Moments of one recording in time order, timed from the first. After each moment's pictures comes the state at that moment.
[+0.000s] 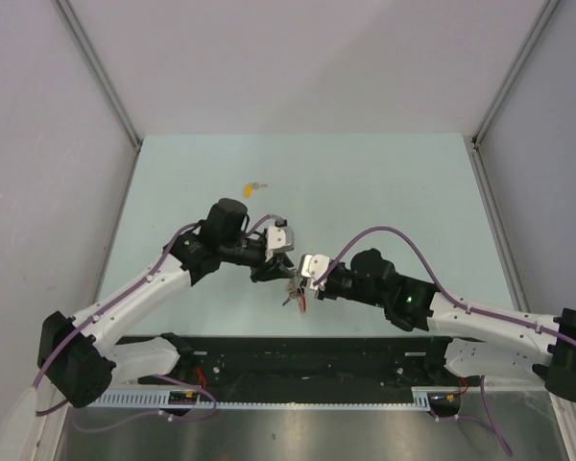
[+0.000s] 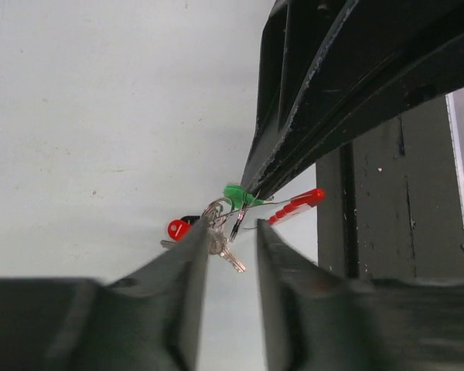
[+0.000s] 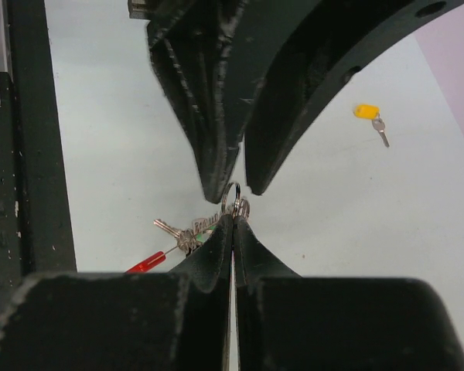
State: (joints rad) left arm -0.65 1.14 0.91 -0.44 0.77 0.50; right arm 1.10 1.02 0.67 0.08 -0.07 -0.42
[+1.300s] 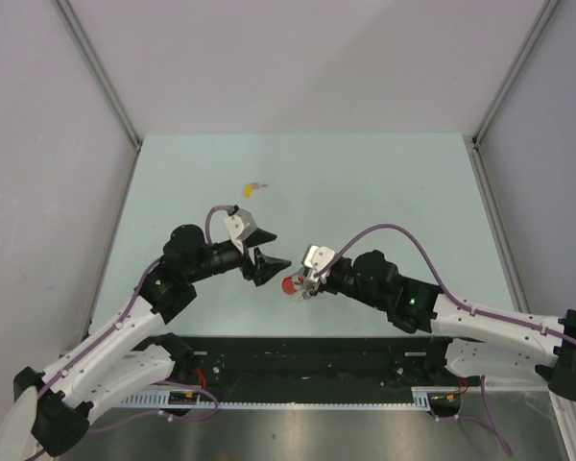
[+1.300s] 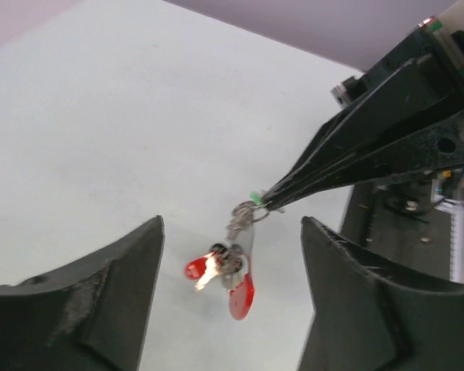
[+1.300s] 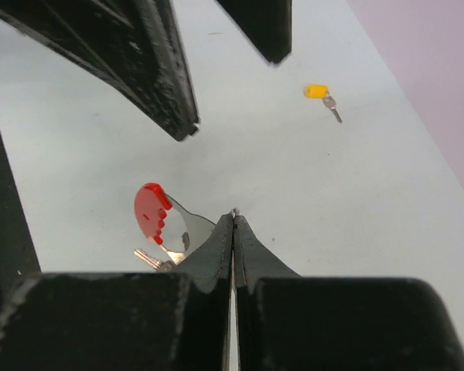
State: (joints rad) left arm -0.63 0.81 0.65 0.03 0.52 -0.05; right arm 1.12 1.00 0.68 0.08 0.12 -0.38
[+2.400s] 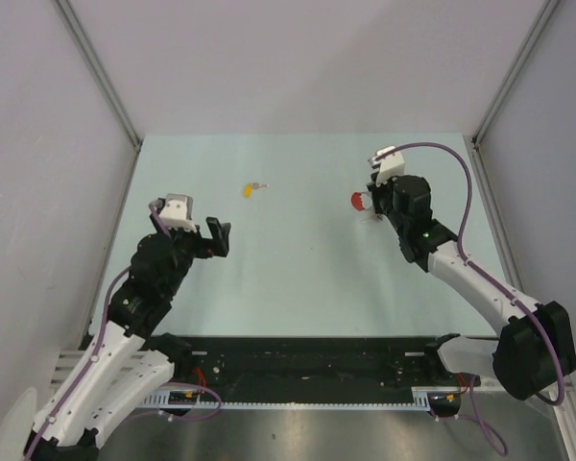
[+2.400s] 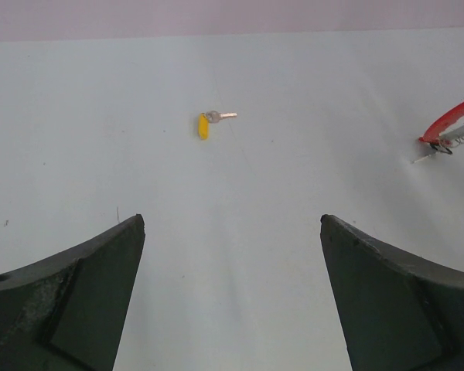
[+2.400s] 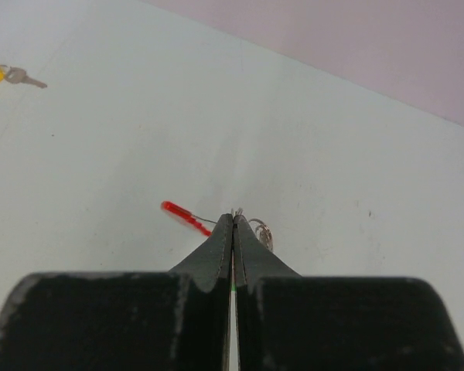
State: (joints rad) left arm -0.48 0.60 0.69 -0.26 -0.24 -0.16; right arm 0.45 1.22 0.88 0.13 0.19 -0.17
